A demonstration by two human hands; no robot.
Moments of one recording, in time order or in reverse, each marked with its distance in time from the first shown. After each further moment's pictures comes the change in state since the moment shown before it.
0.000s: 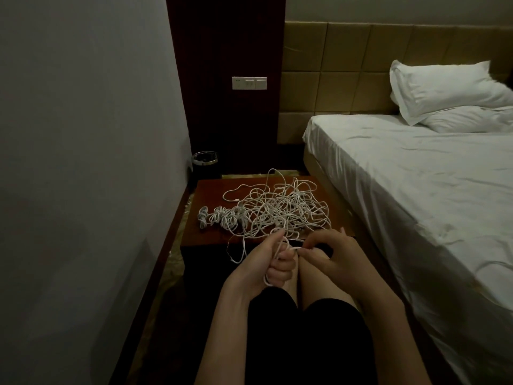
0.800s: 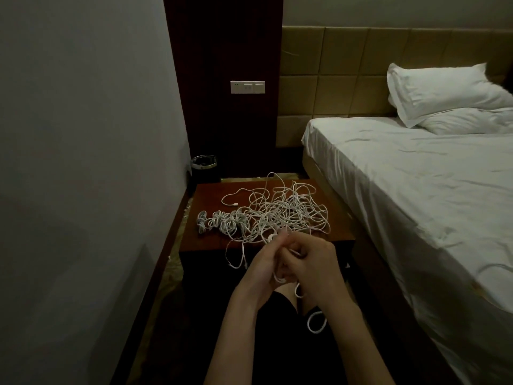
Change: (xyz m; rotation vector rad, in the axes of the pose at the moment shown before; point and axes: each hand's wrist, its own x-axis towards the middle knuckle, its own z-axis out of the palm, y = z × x) left_hand 0.007 -0.008 0.013 -0.005 0.230 0.233; right_hand 0.011 -0.017 0.044 0.177 0.229 0.050
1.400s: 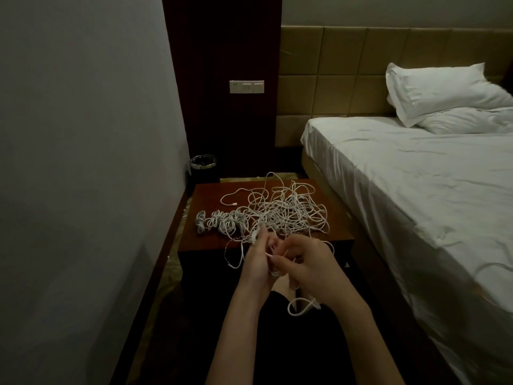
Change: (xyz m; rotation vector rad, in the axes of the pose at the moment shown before) left_hand 0.001 0.002 0.001 -0.279 0.190 0.092; right_hand -0.001 -0.007 -0.015 0.057 -0.307 0.142
